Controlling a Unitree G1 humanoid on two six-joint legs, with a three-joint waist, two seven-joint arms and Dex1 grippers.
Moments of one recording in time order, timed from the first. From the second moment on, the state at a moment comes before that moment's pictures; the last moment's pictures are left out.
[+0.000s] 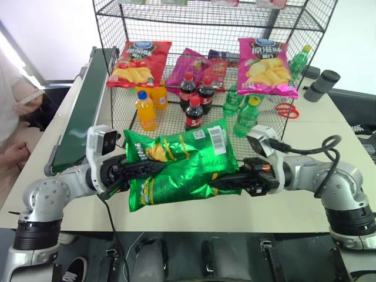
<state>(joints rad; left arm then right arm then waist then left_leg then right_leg) -0.26 0.65 0.17 -0.20 -1.27 0.99 -1.15 -0.41 -0.68 0.00 -0.30 1.15 1.09 1.10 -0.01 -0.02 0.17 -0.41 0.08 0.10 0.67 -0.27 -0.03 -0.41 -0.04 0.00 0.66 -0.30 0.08</state>
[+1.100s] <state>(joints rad) -0.14 0.61 0.39 -0.06 -1.06 0.70 -1.05 -0.39 -0.68 0.01 -0.39 0.46 0.31 1.03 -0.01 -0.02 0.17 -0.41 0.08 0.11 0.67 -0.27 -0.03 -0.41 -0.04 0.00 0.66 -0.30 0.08</state>
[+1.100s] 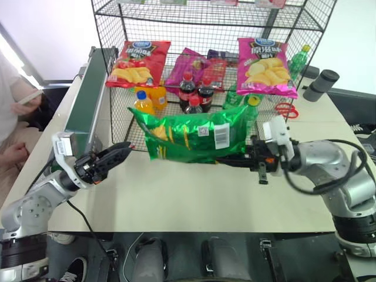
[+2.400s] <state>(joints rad) -0.17 0.36 0.21 -0.16 -0.36 0.00 -0.63 -0.82 -0.44 0.25 0.28 -0.82 0.05 0.13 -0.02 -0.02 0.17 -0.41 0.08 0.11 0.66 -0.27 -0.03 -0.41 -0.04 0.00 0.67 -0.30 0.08</state>
